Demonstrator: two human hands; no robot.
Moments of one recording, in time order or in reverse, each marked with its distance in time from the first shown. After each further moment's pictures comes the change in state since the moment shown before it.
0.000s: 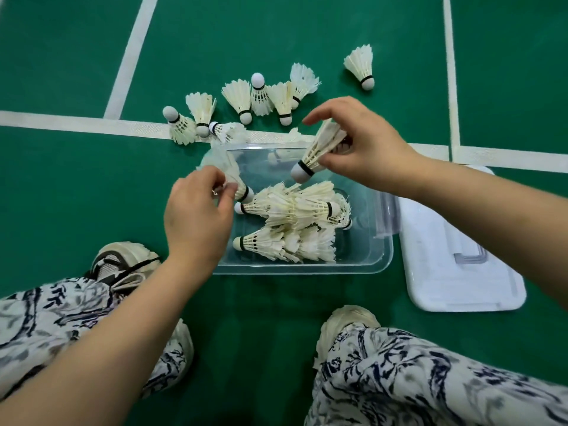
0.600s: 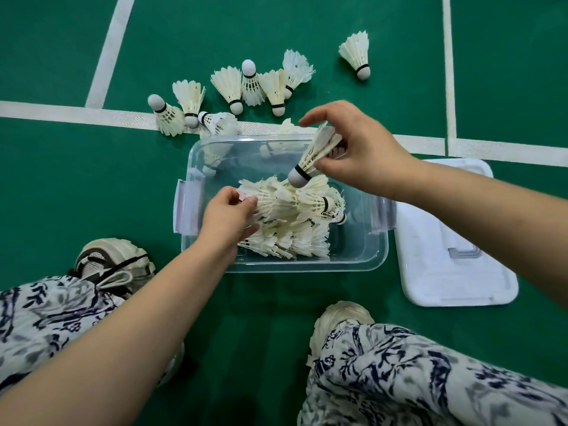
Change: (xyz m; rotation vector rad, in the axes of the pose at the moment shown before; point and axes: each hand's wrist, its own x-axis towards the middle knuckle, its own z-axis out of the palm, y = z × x) left_hand -0.005 0.005 0.055 -0.774 -0.434 -0.784; right_hand -0.007 0.010 0.007 0.044 -0.041 0.021
